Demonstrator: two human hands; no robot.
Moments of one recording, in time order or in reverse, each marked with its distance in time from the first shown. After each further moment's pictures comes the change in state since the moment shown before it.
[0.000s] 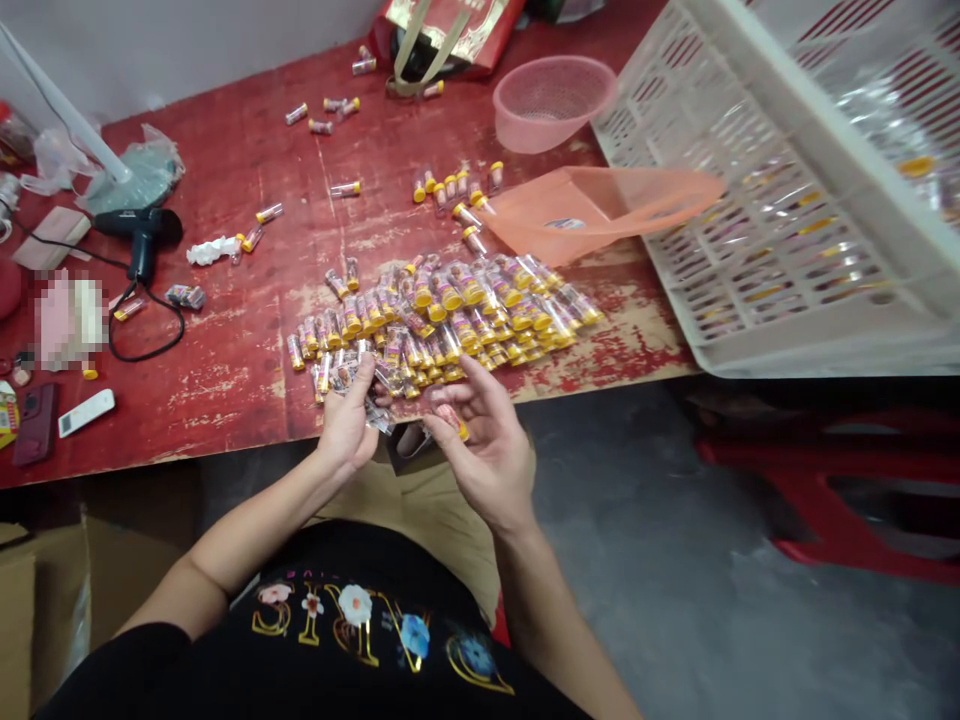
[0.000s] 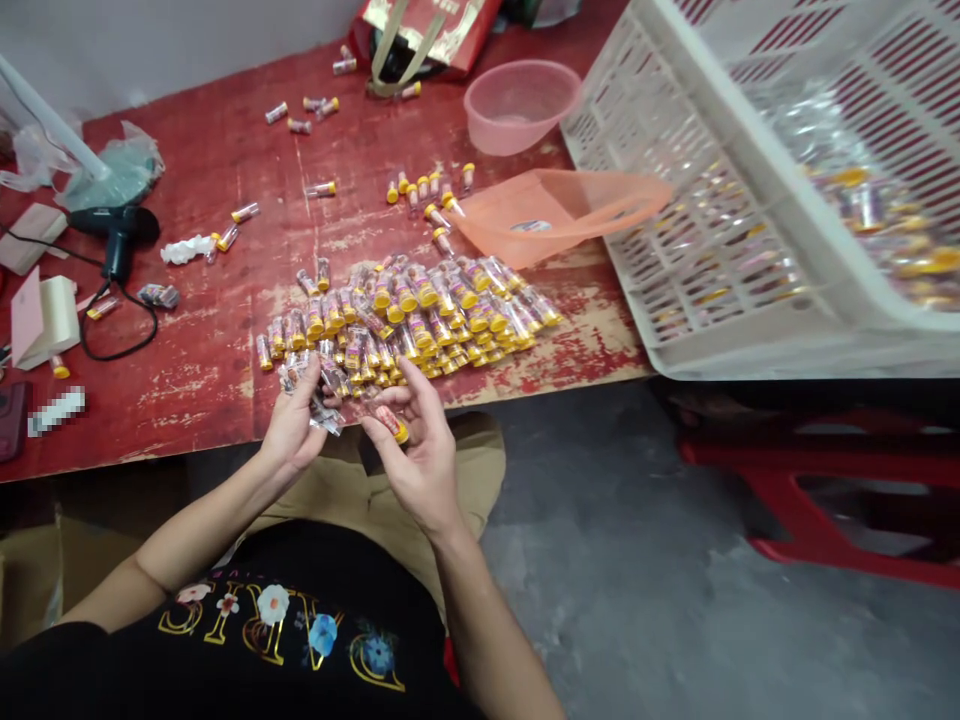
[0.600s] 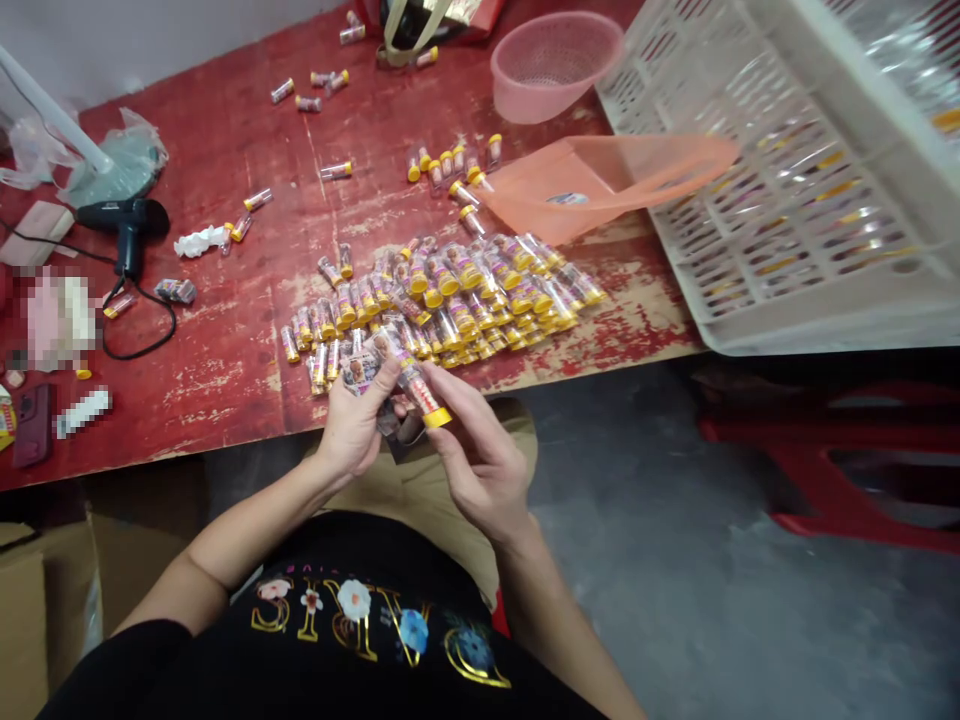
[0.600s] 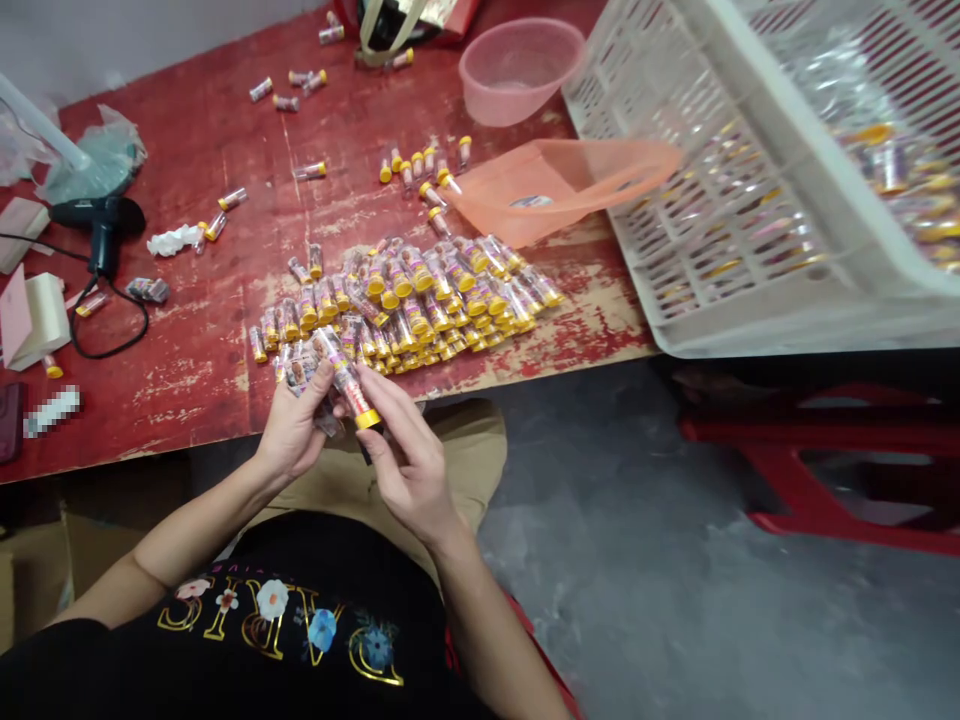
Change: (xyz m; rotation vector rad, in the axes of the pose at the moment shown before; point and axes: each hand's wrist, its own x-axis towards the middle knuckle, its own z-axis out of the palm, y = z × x) left_hand -0.020 -0.005 0.004 0.276 -0.208 0.059; right_hand -0.010 -0.007 -0.006 -0.205 -0.170 -0.378
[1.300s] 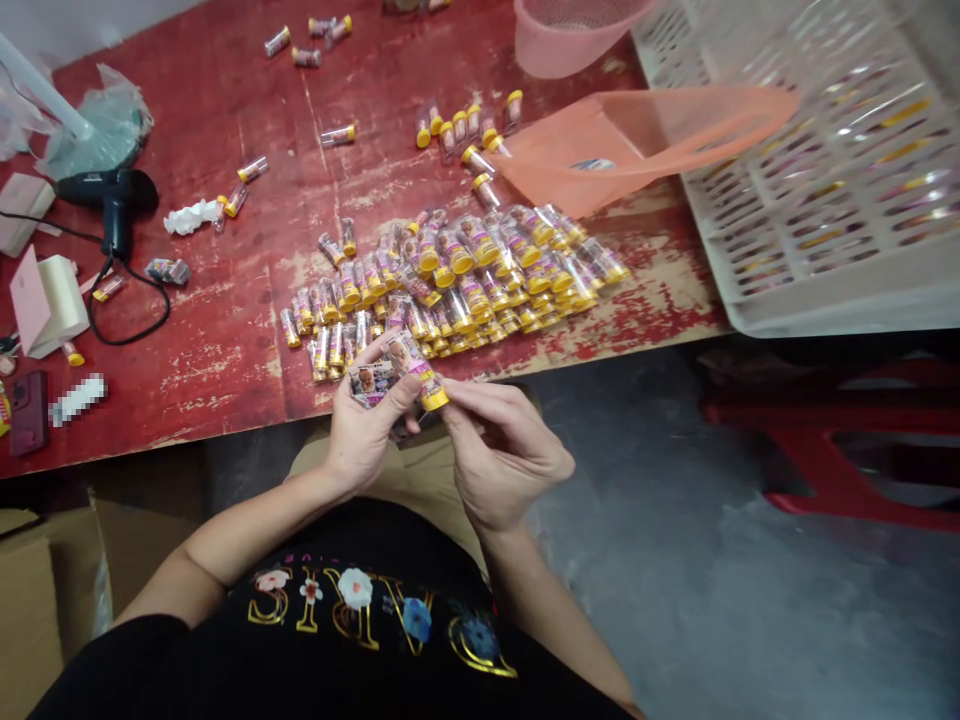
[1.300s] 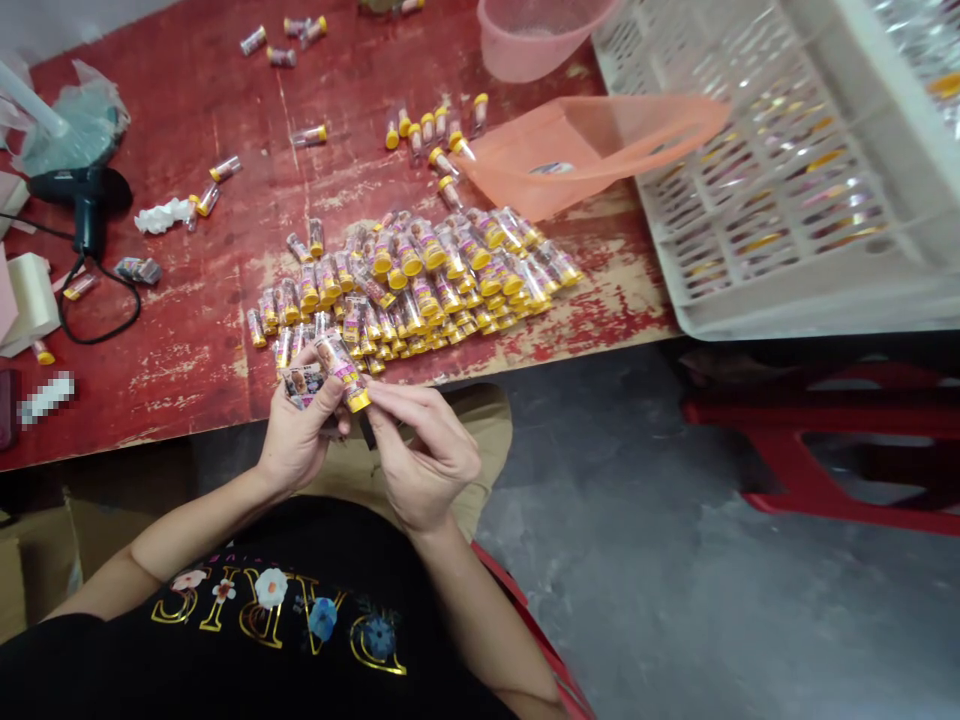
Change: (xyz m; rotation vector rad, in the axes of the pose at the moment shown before) left_hand -0.018 -0.002 -0.011 0.070 -0.025 -0.007; right_hand 0.006 -0.014 0.019 -0.022 0.464 0.109
